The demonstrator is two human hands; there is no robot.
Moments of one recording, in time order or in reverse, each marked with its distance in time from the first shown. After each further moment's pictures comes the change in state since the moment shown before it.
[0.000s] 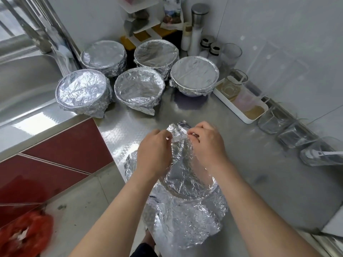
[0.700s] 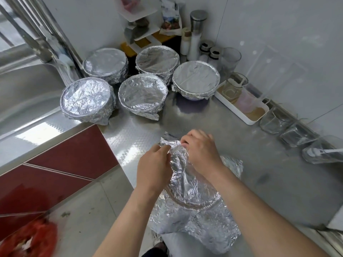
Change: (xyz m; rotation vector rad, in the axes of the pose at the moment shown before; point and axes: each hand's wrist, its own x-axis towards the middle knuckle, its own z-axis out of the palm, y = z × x) left_hand -0.023 -0.020 -0.011 0.004 -0.064 0.019; right_hand -0.004 -0.021 0.019 -0.144 -0.068 -0.147
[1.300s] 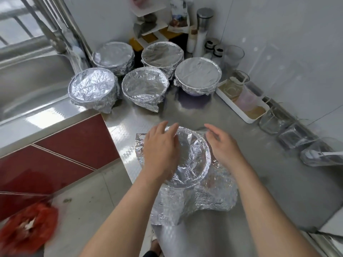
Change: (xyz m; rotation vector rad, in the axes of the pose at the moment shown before) left_hand 0.005 0.029 0.024 0.094 0.126 0.018; right_hand -0.029 0.049 -0.045 0.623 -0.150 0.441
